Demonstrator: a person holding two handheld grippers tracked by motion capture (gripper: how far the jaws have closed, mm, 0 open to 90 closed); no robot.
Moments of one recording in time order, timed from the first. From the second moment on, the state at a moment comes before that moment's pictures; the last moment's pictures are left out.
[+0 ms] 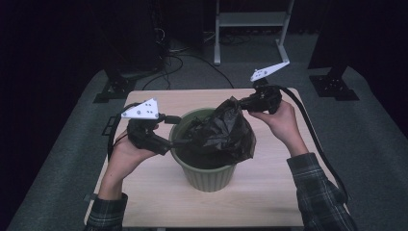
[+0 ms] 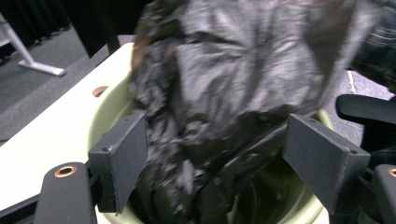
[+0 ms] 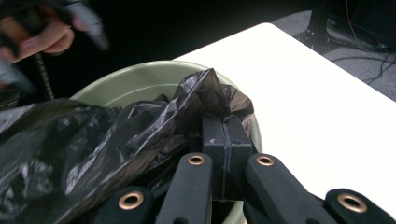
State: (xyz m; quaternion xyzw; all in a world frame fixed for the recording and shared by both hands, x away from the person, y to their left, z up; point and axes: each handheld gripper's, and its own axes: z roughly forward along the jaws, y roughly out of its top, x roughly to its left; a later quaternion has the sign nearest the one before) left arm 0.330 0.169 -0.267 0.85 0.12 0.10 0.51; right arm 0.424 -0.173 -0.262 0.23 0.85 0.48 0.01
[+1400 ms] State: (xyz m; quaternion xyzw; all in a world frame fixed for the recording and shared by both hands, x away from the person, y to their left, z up) left arm 0.381 0.185 -0.288 0.82 0.20 0.09 0.53; right arm 0.381 -0.209 -0.254 0.22 0.84 0.50 0.05
